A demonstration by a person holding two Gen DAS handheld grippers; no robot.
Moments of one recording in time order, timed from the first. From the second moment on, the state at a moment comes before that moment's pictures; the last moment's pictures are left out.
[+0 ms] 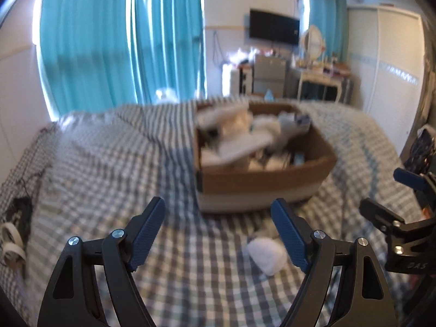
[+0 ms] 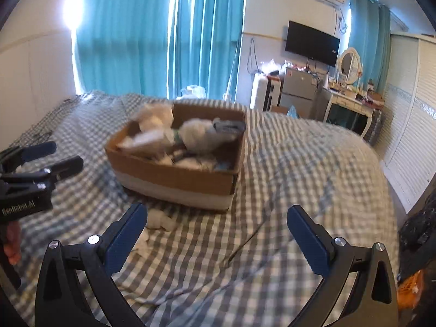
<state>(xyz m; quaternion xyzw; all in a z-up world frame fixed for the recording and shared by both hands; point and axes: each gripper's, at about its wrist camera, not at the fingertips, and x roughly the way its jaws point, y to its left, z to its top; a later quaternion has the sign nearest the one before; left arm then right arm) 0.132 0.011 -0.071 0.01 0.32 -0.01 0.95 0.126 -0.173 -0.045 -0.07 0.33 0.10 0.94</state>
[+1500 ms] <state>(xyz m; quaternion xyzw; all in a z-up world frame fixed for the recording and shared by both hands) 0.172 0.053 -0.118 -0.05 0.40 -0.07 0.91 0.202 -0.083 -0.132 -0.09 0.46 0.21 0.86</state>
